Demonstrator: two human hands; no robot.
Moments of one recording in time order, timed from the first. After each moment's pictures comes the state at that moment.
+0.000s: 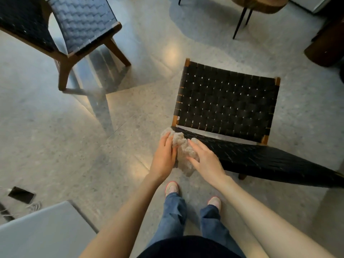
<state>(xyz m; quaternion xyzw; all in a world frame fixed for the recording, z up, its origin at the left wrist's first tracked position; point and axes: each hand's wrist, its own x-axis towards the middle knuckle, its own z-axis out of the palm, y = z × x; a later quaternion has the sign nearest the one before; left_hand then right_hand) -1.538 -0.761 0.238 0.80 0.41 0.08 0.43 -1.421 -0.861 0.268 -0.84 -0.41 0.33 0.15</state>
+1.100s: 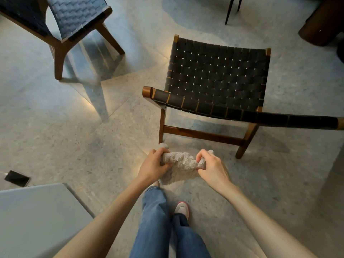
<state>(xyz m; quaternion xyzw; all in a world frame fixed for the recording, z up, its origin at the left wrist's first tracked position) -1.625 -0.924 0.188 0.80 0.41 -0.06 0.44 -1.480 -1.066 0.210 -0.86 -0.35 0.33 0.17</state>
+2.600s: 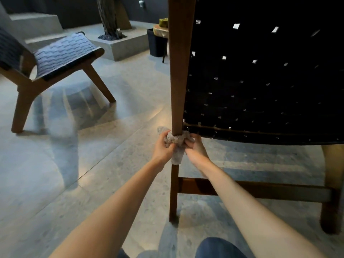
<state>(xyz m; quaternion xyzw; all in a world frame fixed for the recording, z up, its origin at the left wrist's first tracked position) -1.482 -0.678 -0.190 0.71 0.34 0.22 0.58 -1.407 -0.762 -0.189 -0.79 -0.21 0.27 0.51</state>
